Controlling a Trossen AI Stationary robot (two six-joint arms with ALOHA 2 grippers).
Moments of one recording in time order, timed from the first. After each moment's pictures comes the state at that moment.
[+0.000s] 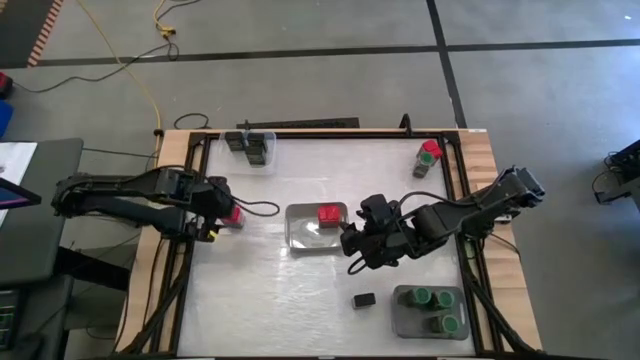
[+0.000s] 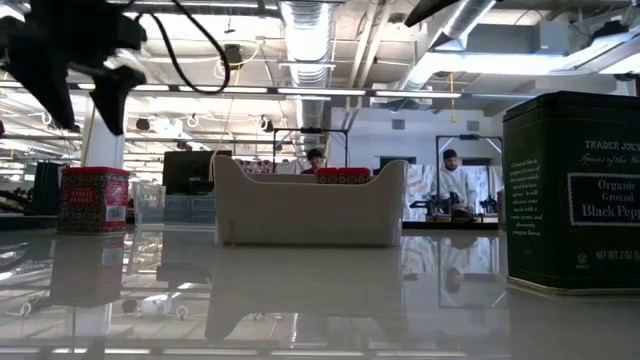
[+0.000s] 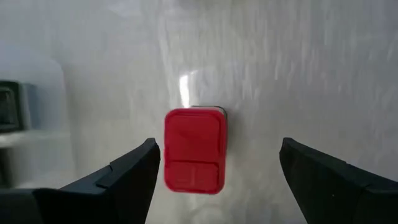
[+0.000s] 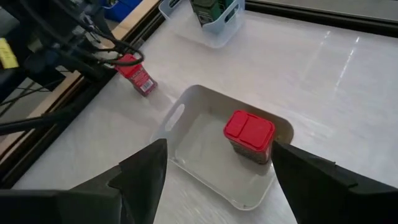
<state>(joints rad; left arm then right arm) 0.02 0.86 0.83 -1.15 -0.11 0.19 0.41 1.59 1.55 -0.93 0.77 1.23</state>
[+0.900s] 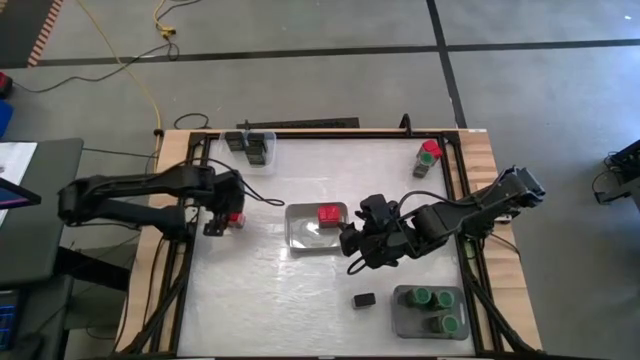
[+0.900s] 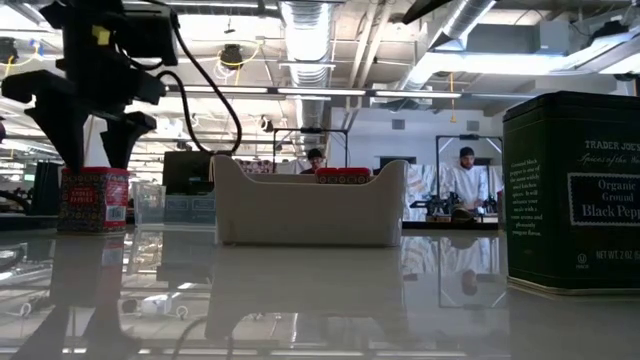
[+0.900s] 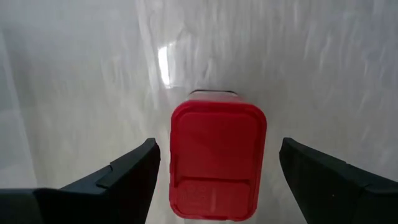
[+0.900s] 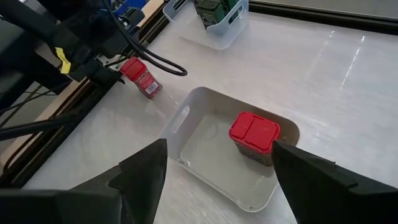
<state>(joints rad) 0.27 1.01 0.73 -1.05 0.00 0.38 0.41 1.59 1.55 -0.90 0.77 1.23</state>
